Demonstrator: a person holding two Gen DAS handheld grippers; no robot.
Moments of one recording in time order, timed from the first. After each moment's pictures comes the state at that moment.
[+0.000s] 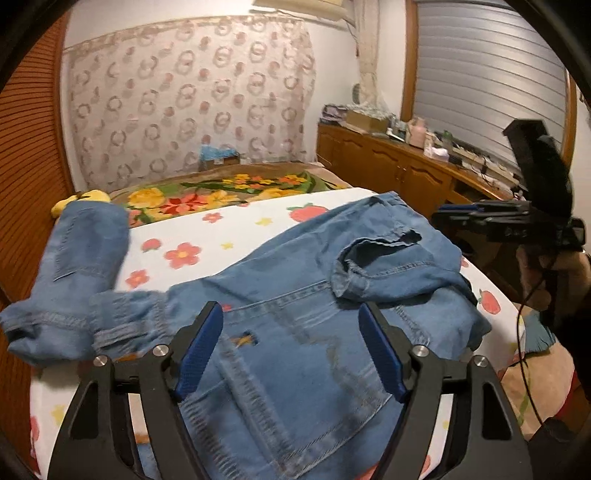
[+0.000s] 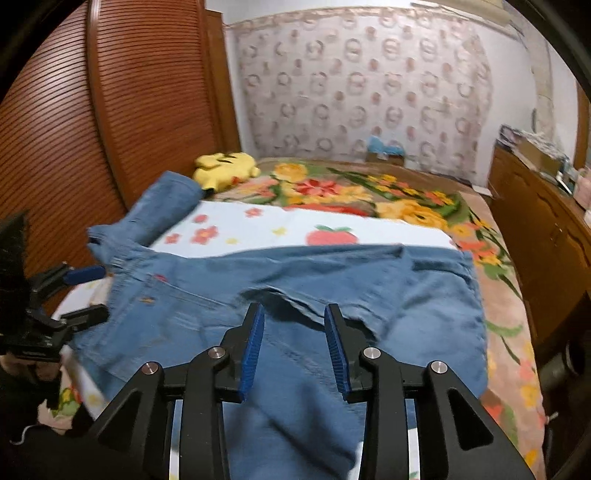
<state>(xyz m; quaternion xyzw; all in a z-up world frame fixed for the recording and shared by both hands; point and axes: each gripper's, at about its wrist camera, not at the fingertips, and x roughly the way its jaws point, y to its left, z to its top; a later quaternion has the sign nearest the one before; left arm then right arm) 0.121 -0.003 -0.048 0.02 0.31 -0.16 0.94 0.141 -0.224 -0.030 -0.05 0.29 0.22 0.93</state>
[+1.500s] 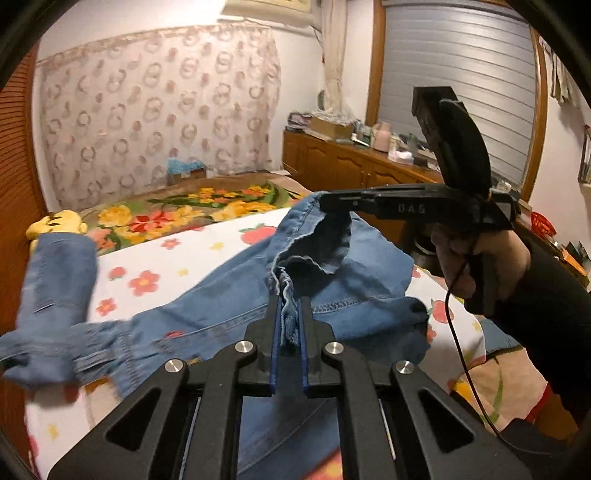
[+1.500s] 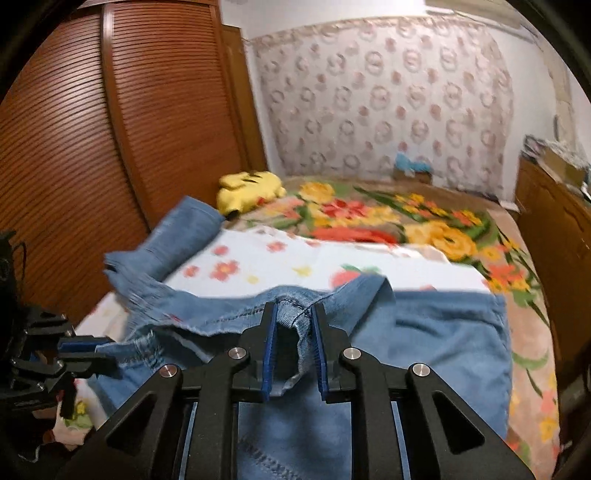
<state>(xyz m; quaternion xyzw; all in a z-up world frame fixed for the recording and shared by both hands) 0.090 -0.018 -0.007 0.02 0.29 -0.21 0.93 0.141 -0.158 0.028 -0.04 0.24 0.31 0.92</state>
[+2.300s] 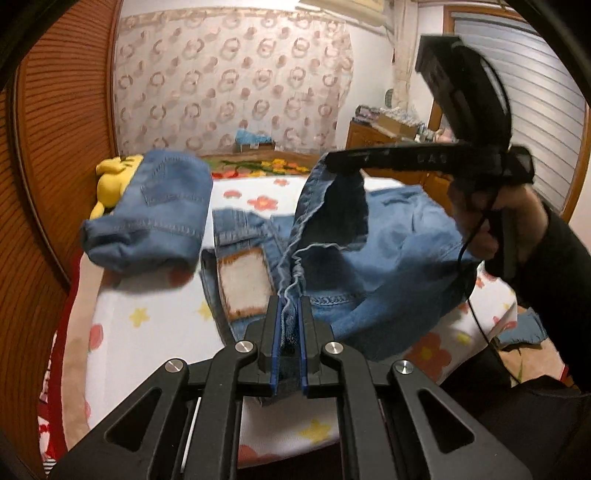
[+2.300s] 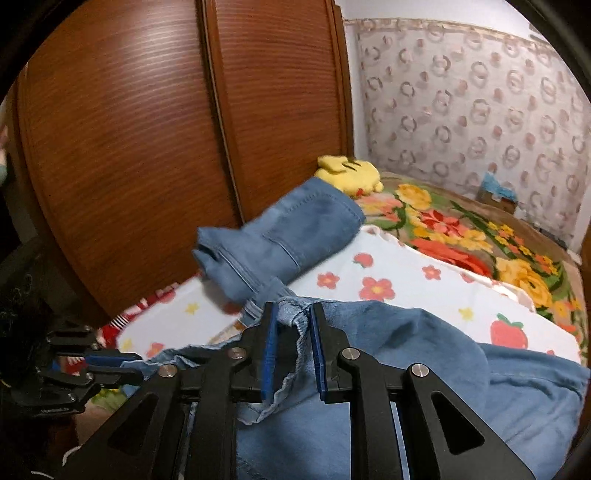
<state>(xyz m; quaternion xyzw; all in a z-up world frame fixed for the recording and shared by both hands) 0.024 0.098 -0.056 -0.03 0.34 -0.10 0.94 0.194 -0.046 0.017 -0.12 0.26 0.41 0.87</state>
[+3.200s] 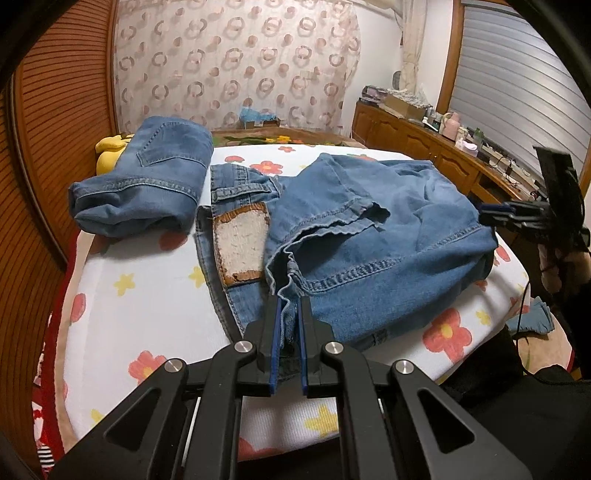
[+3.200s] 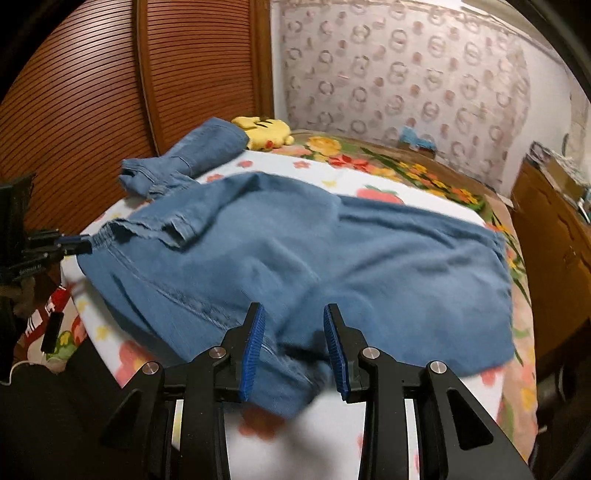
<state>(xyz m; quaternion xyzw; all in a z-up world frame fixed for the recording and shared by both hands) 0.026 0.099 -0.086 -0.03 0.37 -0.10 0.92 0.110 -0.180 -0.026 -0.11 0.31 0.28 0.90</state>
